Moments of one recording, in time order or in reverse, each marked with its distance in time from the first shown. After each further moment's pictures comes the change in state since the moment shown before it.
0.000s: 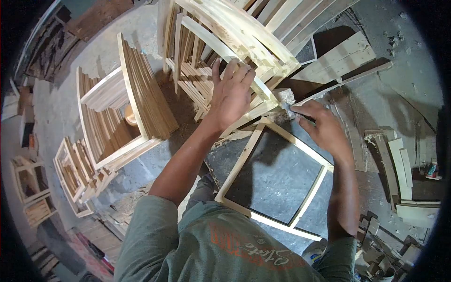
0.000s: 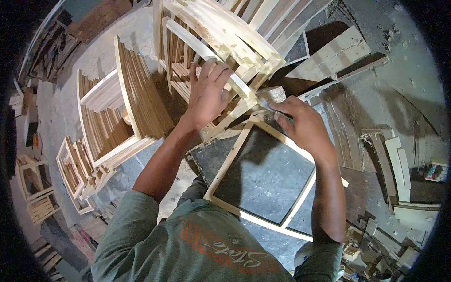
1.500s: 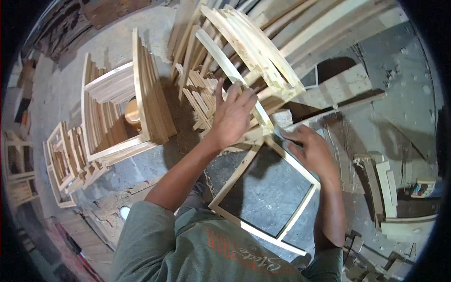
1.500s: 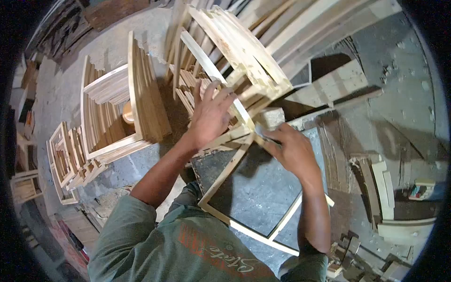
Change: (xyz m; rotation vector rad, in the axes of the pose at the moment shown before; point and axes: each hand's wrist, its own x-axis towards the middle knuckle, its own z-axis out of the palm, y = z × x) left_hand -0.029 -0.003 -0.032 0.044 -0.042 -0.064; right_hand -0.001 -0.051 0.005 -0.167 -0.094 0.008
